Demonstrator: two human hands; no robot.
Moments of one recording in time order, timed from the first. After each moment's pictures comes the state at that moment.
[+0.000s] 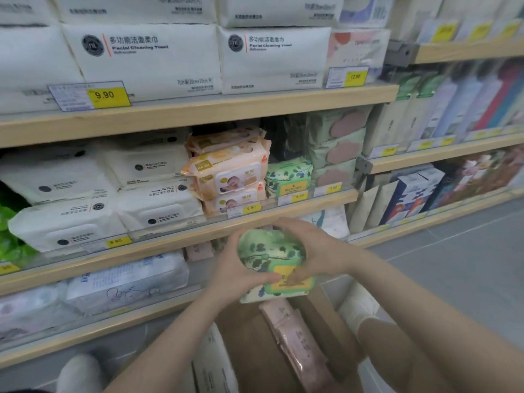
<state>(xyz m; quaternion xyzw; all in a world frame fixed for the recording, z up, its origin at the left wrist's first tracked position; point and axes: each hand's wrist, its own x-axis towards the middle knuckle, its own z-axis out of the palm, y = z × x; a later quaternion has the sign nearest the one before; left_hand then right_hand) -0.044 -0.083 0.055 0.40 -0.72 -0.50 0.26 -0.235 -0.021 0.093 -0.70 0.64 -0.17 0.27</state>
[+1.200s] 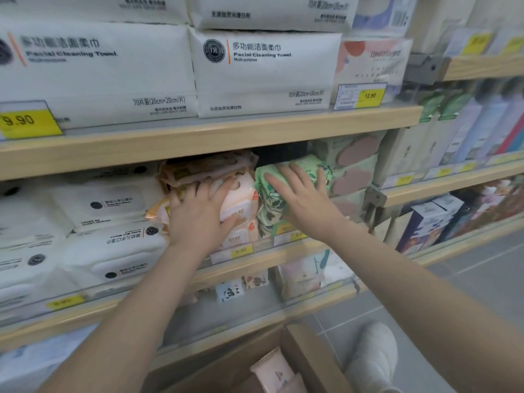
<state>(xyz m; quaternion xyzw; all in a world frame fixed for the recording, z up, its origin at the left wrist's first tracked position) -0.114 -0.262 0.096 0.45 -0.86 0.14 0.20 -0.326 -0.182 0.094 -0.68 0.69 -0.06 -0.23</state>
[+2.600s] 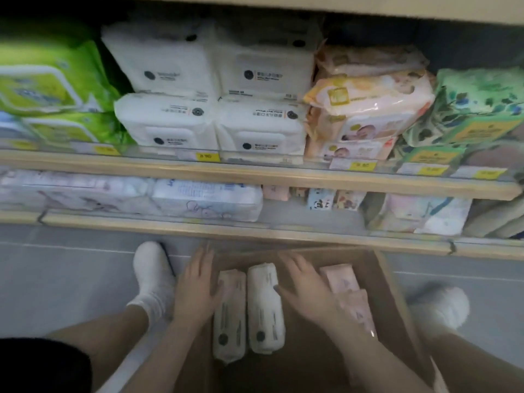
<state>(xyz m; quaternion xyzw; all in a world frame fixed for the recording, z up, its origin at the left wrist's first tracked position) 0.159 -0.083 -0.148 0.64 -0.73 -0.19 0.12 -0.093 -0.059 -0.108 -0.72 0.62 -0.11 0.28</state>
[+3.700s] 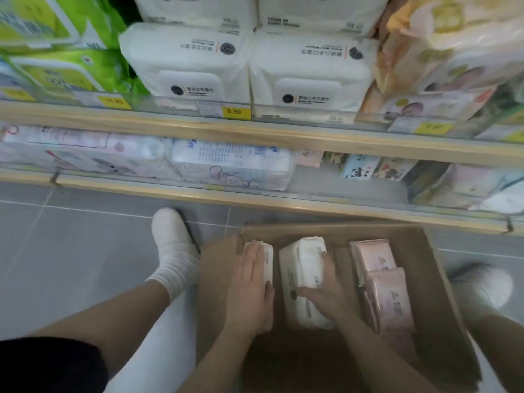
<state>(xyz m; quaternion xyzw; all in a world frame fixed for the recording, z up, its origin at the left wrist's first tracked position) 0.128 -0.034 -0.175 0.64 -0.73 -0.22 0.14 -0.061 -0.029 -0.221 -0.39 0.75 -0.18 0.51</state>
